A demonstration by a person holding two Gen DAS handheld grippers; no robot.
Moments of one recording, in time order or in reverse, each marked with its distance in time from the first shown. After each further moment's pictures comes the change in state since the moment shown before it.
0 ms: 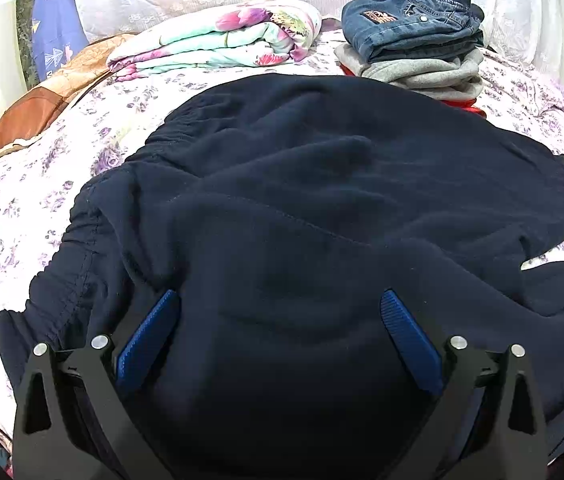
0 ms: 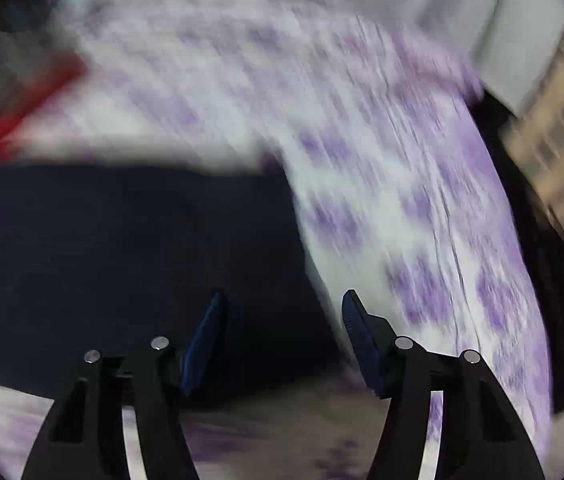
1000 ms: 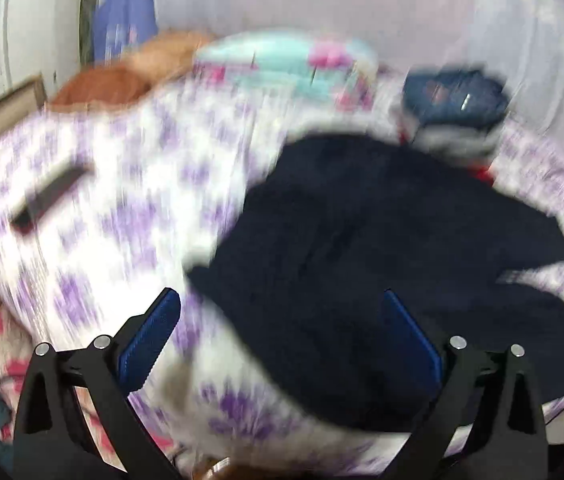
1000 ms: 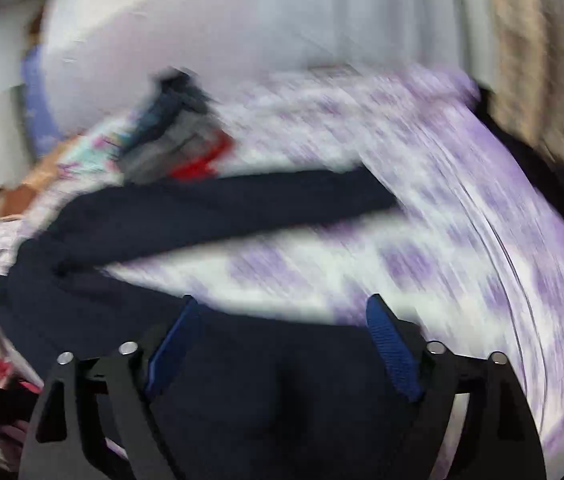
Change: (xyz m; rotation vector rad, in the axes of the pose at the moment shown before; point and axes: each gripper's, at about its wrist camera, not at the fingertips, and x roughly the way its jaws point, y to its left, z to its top) left arm -0.103 0.099 -0.013 -0.172 -0.118 0.011; right arm -0.228 0.027 -0.142 0.061 -0.330 0.443
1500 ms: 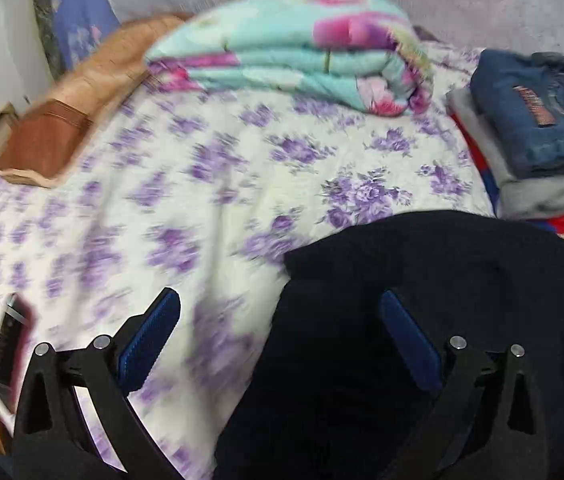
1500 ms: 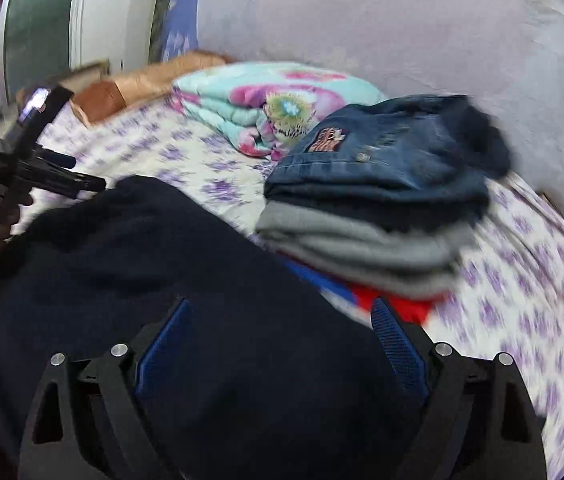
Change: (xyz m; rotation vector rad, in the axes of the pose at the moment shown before) left arm 0.202 -0.031 0.142 0.074 0.252 0.098; right arm 0.237 0.250 0.145 -0.552 0.124 0.207
